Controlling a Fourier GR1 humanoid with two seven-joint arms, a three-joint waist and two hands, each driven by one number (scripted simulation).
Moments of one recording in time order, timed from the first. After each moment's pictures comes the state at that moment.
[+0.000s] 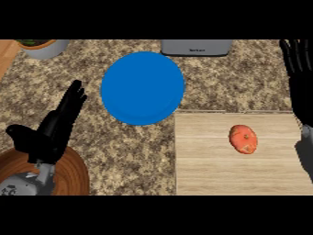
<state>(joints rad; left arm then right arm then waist) -0.13 0.35 -0.27 -1.65 0.26 0.26 0.14 -0.36 -0.43 0.07 -1.59 -0.38 -0.20 -0.13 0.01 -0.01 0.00</state>
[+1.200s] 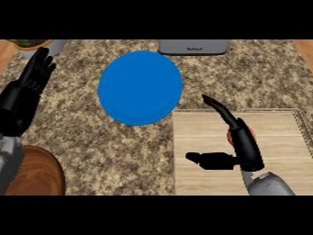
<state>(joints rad) -0.28 0.46 -0.09 -1.57 0.23 0.12 0.07 -0.17 -0.29 0.43 -1.50 0.05 -0.34 -0.28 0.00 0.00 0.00</state>
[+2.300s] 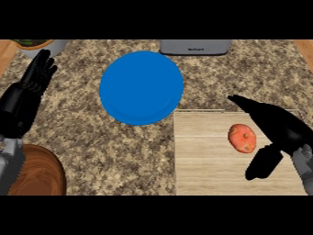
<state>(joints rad) -0.27 0.44 -0.07 -1.58 0.21 0.09 0.07 -0.40 -0.72 0.50 -1.78 0.14 0.30 0.78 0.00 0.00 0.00</state>
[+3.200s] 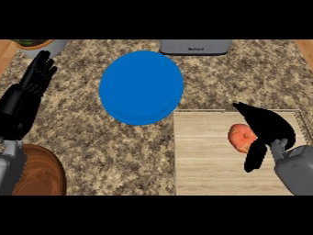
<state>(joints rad) -0.26 0.37 -0.01 -1.60 0.14 0.03 0.09 -0.36 -0.55 0.45 -1.53 0.43 0.43 0.75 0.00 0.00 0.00</state>
